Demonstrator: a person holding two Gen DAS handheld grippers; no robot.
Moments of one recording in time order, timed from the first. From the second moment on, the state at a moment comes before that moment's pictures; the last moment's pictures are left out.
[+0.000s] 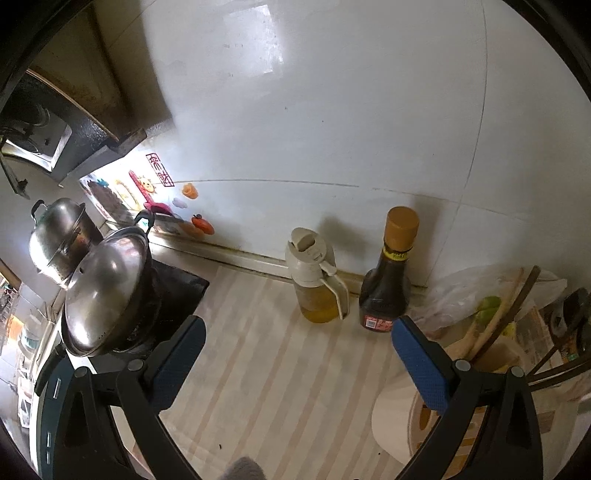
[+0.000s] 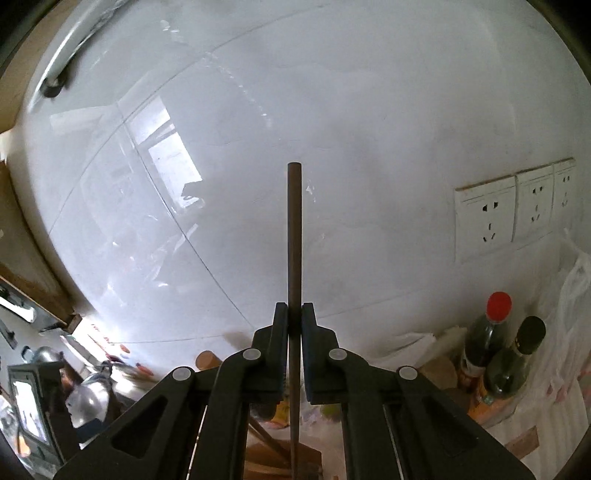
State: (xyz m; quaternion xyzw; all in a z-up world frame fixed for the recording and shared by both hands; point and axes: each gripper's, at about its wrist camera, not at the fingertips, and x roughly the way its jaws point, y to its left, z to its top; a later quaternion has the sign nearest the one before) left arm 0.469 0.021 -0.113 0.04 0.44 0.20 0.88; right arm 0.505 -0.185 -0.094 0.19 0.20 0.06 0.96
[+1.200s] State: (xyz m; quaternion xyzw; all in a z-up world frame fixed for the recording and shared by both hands) left arm 0.355 0.016 -0.106 -0.01 0.44 0.12 0.89; right arm 0.379 -0.165 -0.129 0.00 0.30 0.00 0.95
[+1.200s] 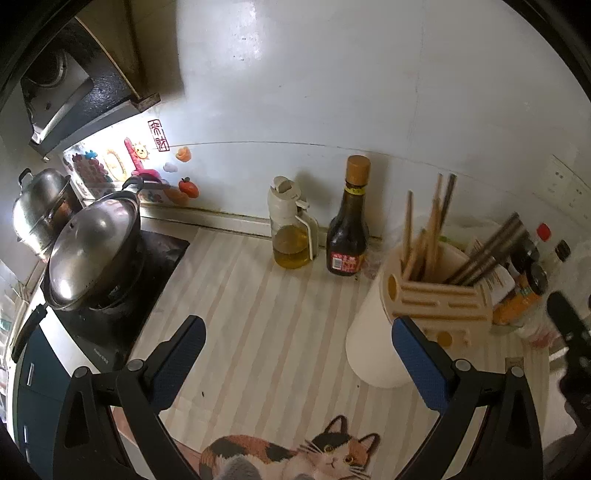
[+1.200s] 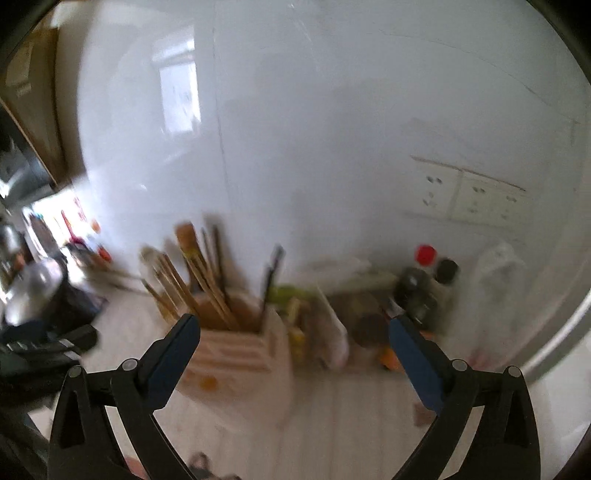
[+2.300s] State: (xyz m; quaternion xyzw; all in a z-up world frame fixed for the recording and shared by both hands) left arm 0.077 0.028 0.006 0.03 0.33 0.00 0.94; right arm 0.035 -0.124 -0.043 0.01 0.22 -0.09 0.97
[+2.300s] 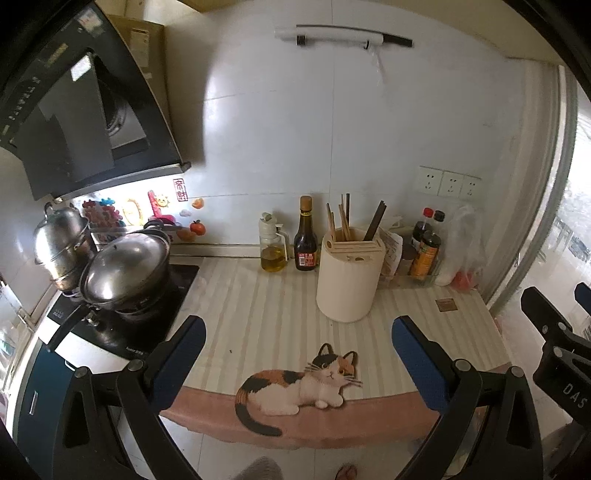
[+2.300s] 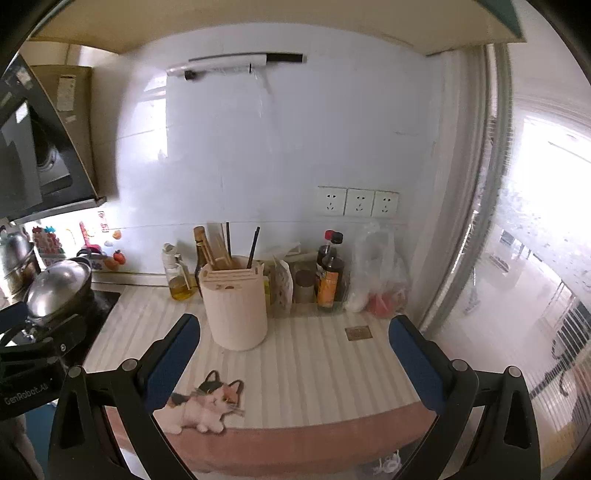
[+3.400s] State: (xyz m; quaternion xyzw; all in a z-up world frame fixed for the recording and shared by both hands) left arm 0.026 0.007 0.030 0.03 0.28 0.00 0.96; right arm -0.017 -0.144 -0.010 0.00 0.19 -0.08 0.98
